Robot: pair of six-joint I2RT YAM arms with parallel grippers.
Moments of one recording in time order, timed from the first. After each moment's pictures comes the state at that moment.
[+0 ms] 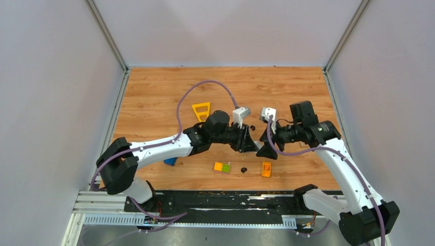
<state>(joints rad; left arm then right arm) -0.99 1.54 1.03 0.14 0.40 -0.70 0.33 1.00 0.99 -0.94 -0.83 -0.62</state>
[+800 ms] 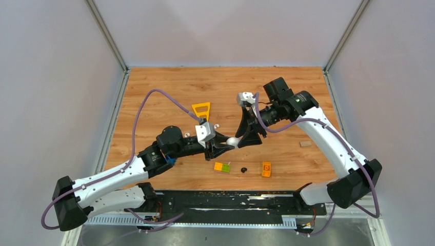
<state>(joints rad) -0.99 0.92 0.70 0.23 0.36 -0.02 0.49 1.38 1.45 -1.12 -1.15 -0.70</state>
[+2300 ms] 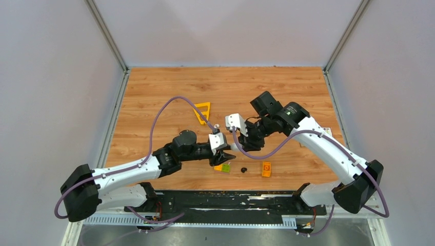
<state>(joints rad) -0.99 1.09 0.59 0.30 0.38 0.08 0.71 1.33 1.36 -1.12 -0.58 -0.79</state>
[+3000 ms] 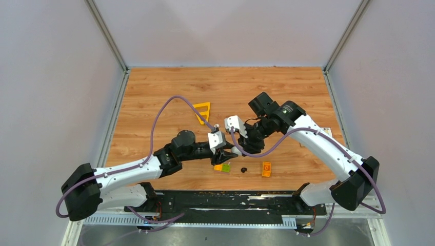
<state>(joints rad) -0.99 1.09 0.56 0.42 0.40 0.04 0.71 1.37 1.36 -1.17 -0.63 -0.80</state>
